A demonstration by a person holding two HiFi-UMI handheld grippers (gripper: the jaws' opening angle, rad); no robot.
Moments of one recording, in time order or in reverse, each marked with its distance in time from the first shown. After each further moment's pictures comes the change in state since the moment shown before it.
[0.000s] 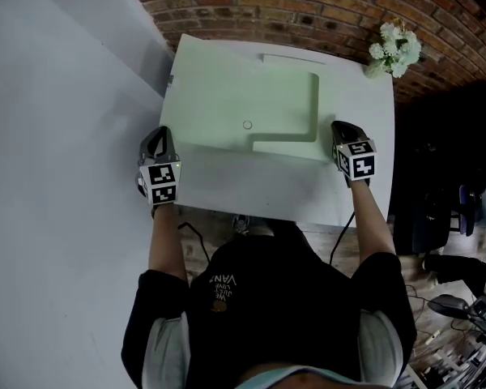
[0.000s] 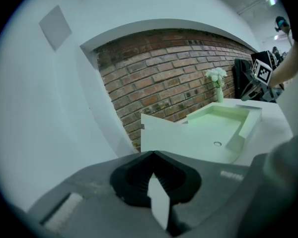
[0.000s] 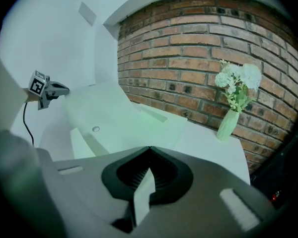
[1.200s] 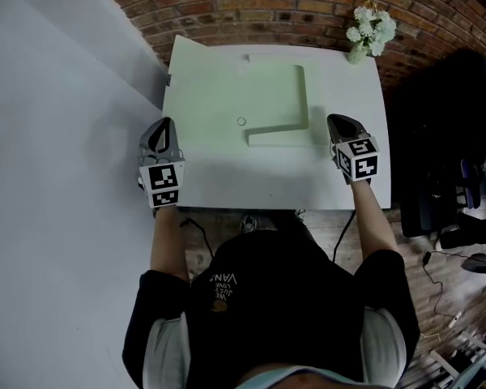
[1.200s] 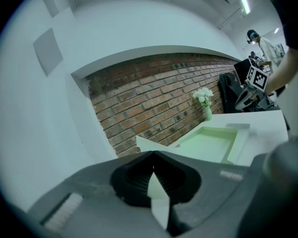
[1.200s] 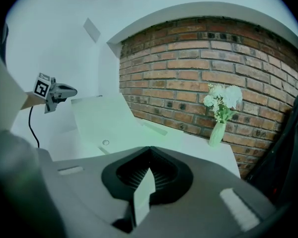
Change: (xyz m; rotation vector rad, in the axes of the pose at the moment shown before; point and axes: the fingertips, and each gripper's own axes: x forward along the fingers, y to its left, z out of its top) left arm -0.033 -0.016 0.087 0.100 -0.230 -0.071; right arm -0.065 0.025 0.023 0.039 -0.151 -0.044
